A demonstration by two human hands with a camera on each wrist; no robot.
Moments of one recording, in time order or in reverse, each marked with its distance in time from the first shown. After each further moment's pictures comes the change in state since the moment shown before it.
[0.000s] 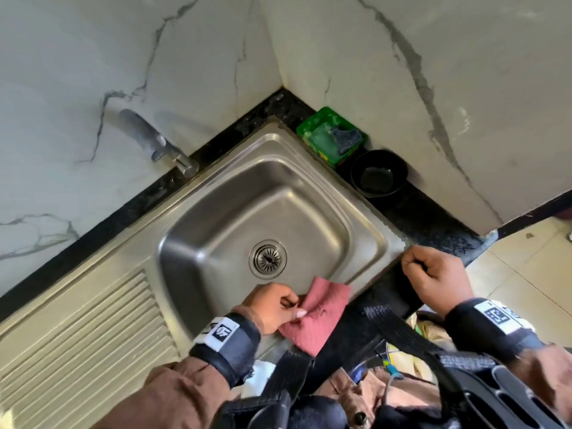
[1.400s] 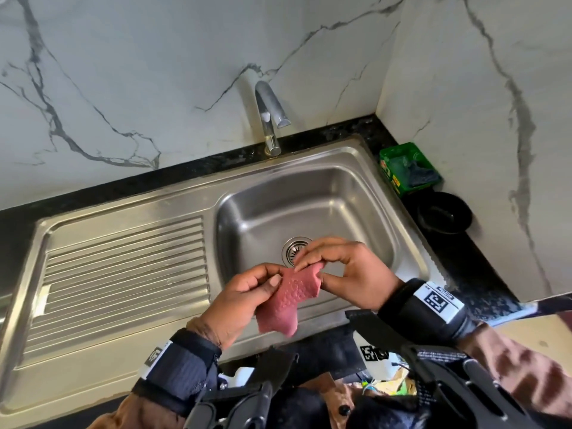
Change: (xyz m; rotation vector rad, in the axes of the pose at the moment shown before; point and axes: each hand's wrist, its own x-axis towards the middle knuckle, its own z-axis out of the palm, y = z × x) left_hand -0.141 -0.038 -0.021 -1.187 0.366 0.222; right_hand 0.009 -0.202 0.068 0.276 -0.671 -0.665
